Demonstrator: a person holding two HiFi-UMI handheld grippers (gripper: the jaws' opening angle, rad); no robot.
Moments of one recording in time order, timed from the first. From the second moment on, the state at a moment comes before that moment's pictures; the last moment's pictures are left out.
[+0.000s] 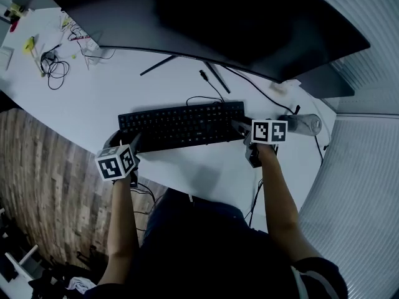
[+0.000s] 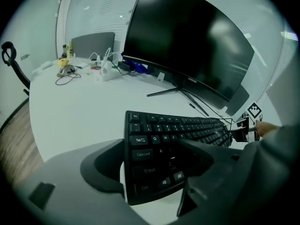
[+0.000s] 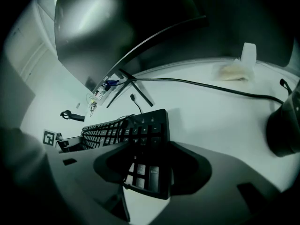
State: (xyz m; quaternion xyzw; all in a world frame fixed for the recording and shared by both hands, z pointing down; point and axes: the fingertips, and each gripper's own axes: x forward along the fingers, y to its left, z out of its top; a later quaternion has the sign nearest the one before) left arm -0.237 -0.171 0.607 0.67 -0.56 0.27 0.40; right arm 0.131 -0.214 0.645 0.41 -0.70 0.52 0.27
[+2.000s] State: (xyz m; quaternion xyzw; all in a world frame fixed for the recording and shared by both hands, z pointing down) left arm -0.219 -0.107 0.518 0.72 -0.57 0.05 0.40; right arm 0.134 -0.172 0.413 0.53 -0.83 0.11 0.16
